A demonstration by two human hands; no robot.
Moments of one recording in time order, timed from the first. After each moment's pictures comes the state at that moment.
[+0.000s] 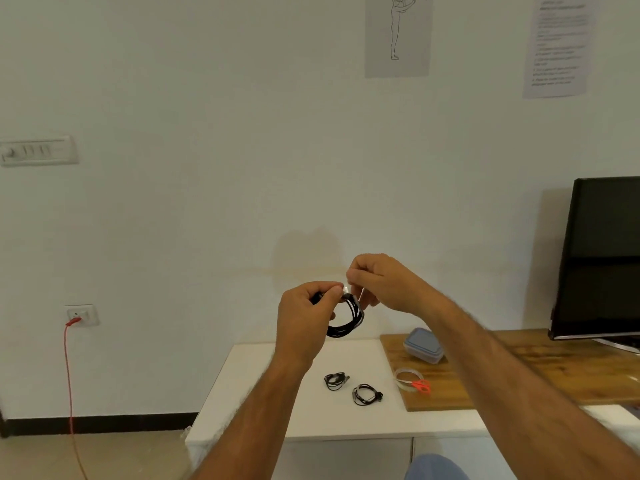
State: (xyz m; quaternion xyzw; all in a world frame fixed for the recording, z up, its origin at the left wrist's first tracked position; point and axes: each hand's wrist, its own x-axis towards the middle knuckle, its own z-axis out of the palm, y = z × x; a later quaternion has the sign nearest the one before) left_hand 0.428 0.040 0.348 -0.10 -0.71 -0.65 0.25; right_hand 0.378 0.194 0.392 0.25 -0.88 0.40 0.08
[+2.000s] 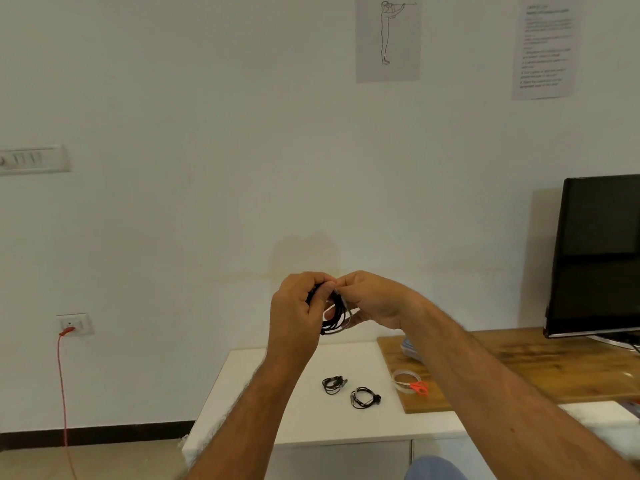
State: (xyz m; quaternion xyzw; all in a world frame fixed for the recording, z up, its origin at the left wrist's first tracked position) left_hand 0.413 0.032 0.343 -0.21 -0.74 -0.48 0.43; right_hand 0.378 0.176 0.386 0.22 -0.81 0.54 -0.12
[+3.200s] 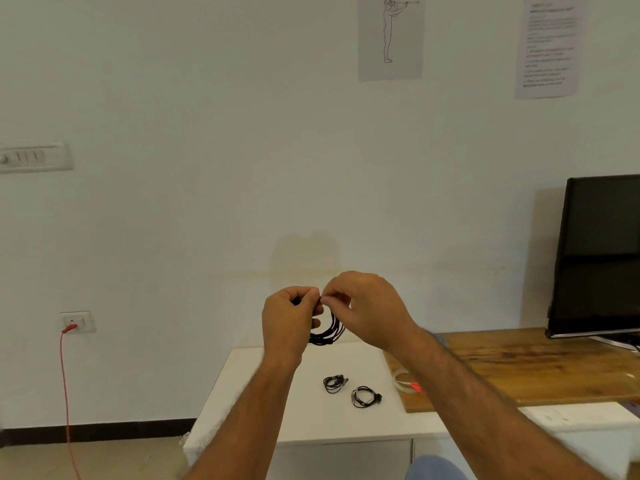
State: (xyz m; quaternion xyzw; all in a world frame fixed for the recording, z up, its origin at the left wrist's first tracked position) left_hand 0.410 0.028 0.341 -0.01 -0.69 -0.68 0.25; right_hand 0.390 0.169 0.356 0.34 -0.84 0.24 0.35
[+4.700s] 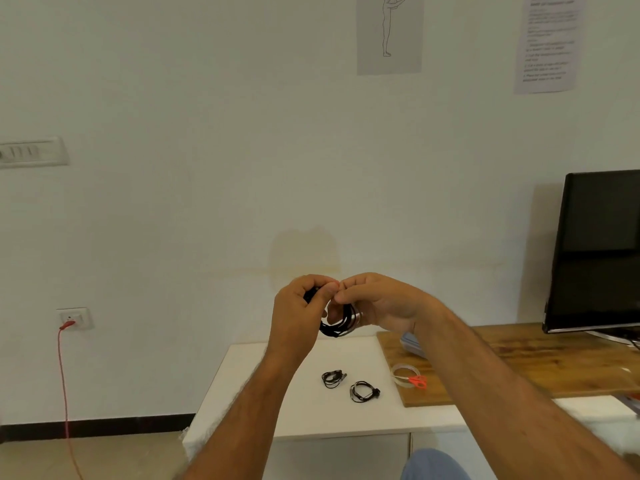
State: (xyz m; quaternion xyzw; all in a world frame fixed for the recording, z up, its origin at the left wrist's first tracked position) left_hand 0.414 0.032 0.341 -0.16 -0.73 -0.60 0.28; right_hand 0.377 0.195 0.372 0.28 -0.72 0.60 -0.19
